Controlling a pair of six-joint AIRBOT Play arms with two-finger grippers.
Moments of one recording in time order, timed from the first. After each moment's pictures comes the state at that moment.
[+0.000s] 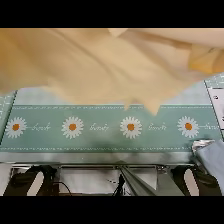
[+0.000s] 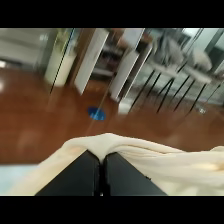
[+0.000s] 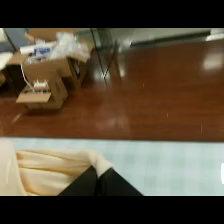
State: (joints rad) left arm 0.11 -0.53 1.41 0.85 -0.92 -1.52; right arm -0.37 -0.52 1.29 -0.81 1.10 1.32
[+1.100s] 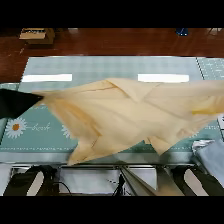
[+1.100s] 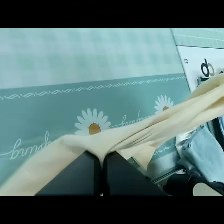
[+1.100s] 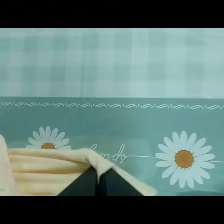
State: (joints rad) left arm 0.12 -0.57 1.08 0.80 -1.41 -1.57; right arm -0.36 -0.90 1.61 -1.19 1.78 1.46
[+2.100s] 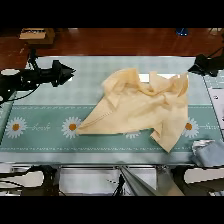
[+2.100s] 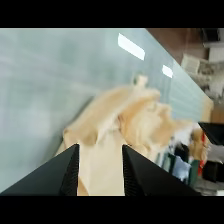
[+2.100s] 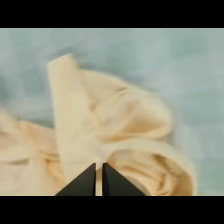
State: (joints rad) left arm 0.17 -1.49 1.11 0.28 -1.01 -1.13; right arm -0.36 -1.63 1.62 -1.05 1.25 1.41
